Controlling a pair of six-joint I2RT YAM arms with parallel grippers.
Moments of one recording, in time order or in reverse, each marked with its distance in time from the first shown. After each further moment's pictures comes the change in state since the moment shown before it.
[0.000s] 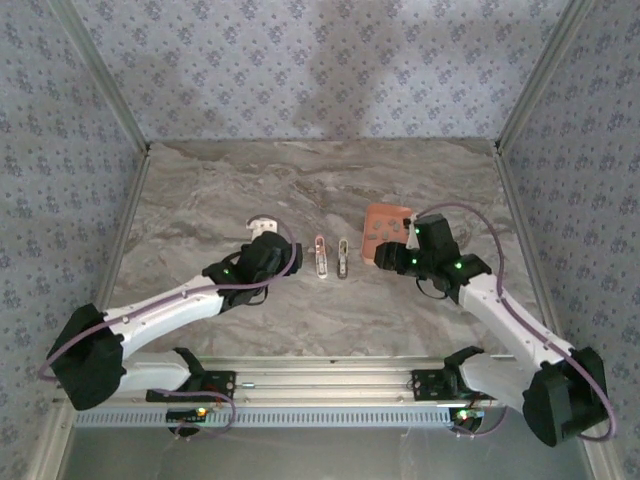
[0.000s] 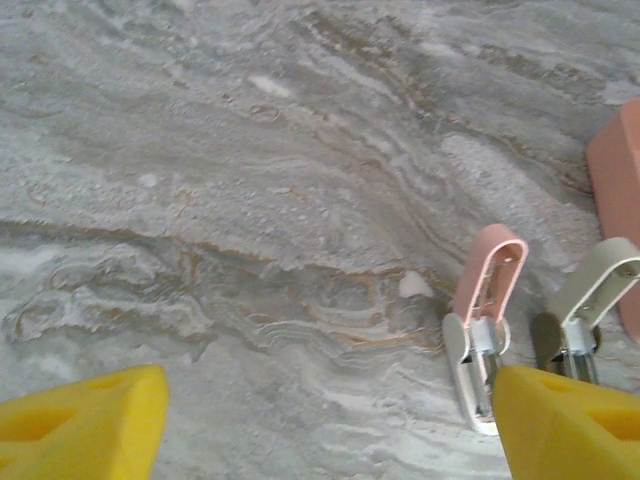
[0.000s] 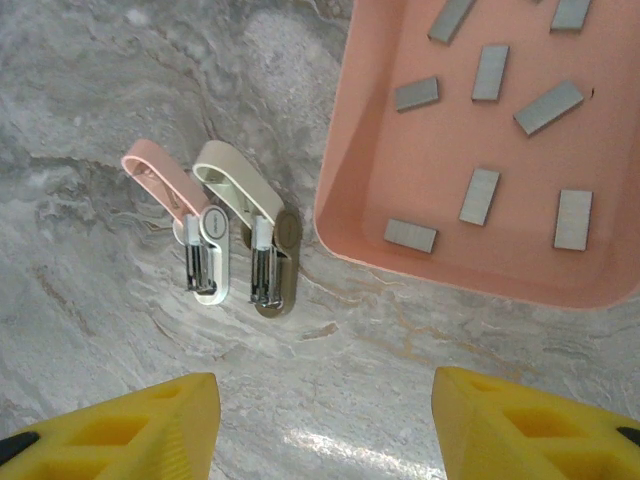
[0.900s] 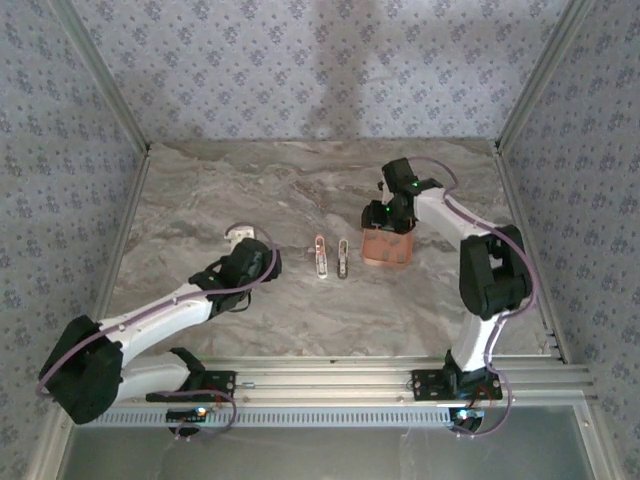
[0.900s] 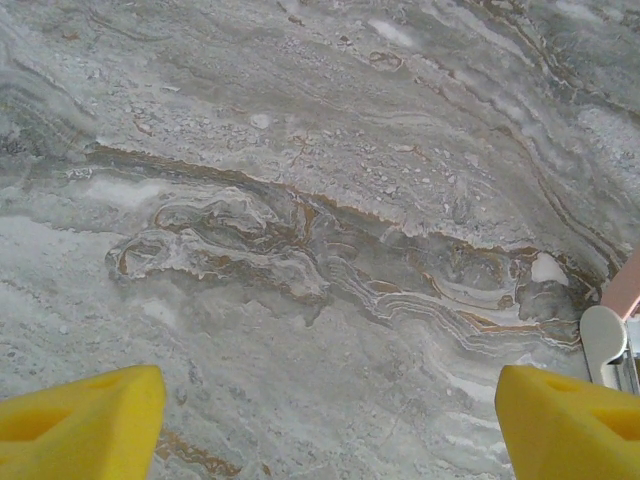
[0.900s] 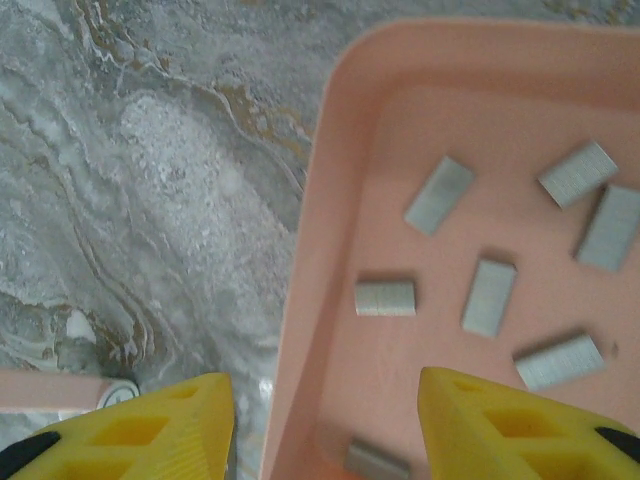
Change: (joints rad) left arm 0.115 -0.035 -0.128 0.034 0.027 -0.017; right arm -0.055 0.739 0.637 -0.204 0.028 -0.163
